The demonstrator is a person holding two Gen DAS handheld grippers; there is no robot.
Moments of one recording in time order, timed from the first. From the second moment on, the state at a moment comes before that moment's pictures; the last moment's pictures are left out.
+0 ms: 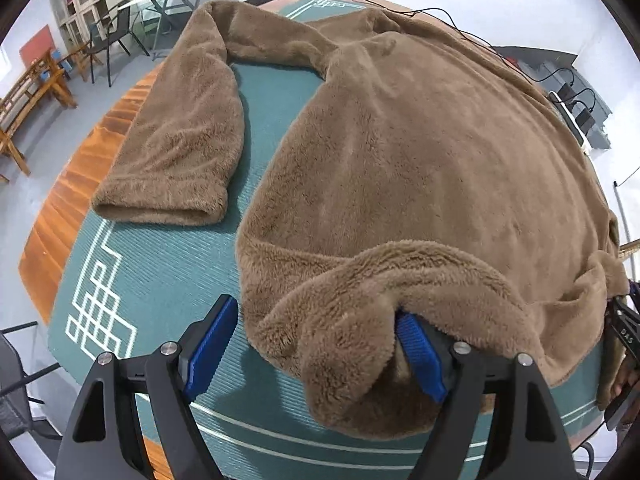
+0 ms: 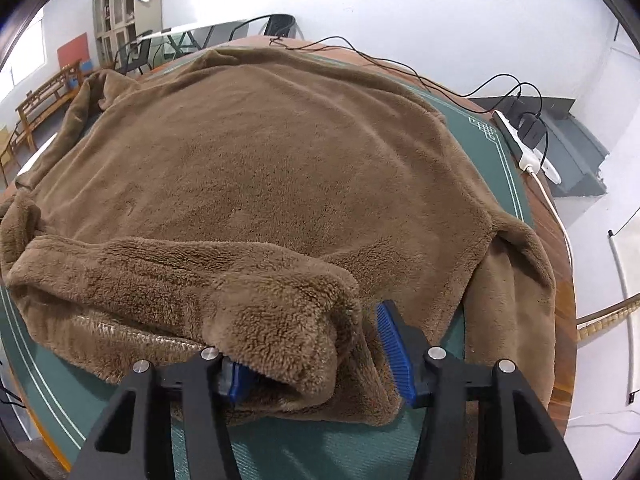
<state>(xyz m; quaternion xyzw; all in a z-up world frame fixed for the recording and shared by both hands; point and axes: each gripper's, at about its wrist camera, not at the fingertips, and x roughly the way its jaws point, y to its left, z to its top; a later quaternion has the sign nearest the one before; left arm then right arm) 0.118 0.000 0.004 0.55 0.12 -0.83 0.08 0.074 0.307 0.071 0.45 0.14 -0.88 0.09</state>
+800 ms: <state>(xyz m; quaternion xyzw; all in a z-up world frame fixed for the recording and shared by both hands) 0.187 -0.035 0.080 0.53 0.09 -0.84 0.06 0.163 0.361 0.130 0.53 0.08 -0.84 0.12</state>
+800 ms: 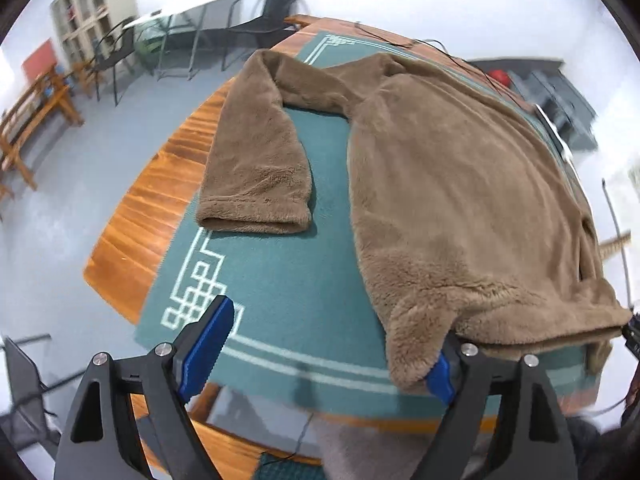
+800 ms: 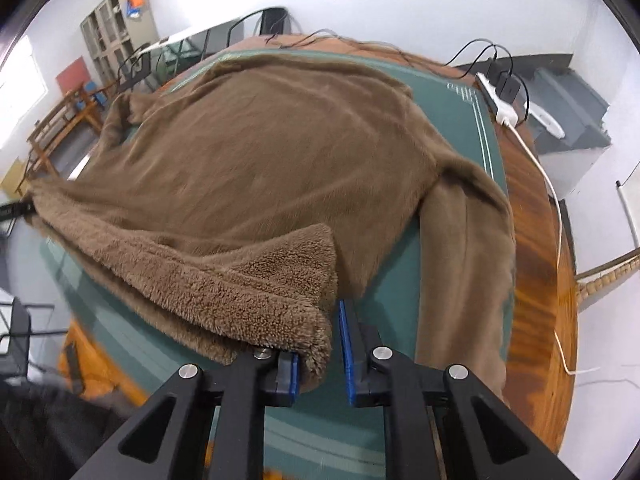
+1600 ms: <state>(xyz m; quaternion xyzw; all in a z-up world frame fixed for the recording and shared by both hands) 0.225 -0.013 -0.022 0.63 -0.04 -0.77 -0.01 0.239 0.363 0.040 0.65 0.09 -0.75 0.09</state>
